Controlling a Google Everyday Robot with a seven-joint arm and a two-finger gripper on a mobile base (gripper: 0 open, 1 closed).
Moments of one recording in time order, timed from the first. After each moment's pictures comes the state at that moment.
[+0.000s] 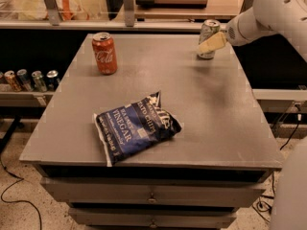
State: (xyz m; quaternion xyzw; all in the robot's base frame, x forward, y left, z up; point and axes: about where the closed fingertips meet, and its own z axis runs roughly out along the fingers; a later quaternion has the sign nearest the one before) arm 0.778 -0.262 0.886 -0.19 0.89 0.02 0.41
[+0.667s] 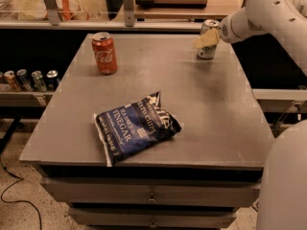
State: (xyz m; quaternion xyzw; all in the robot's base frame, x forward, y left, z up) arm 0.806 -0.249 0.885 -0.18 0.89 0.04 0.43
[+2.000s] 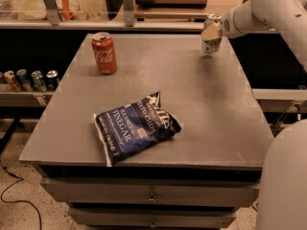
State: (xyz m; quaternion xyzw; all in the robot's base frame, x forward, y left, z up) arm 0.813 -0.244 0.903 -0.19 0.87 0.06 0.44
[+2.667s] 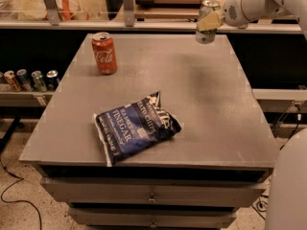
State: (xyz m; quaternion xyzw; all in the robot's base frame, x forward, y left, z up) arm 0.787 -0.213 0.953 -0.27 0.84 0.12 0.46
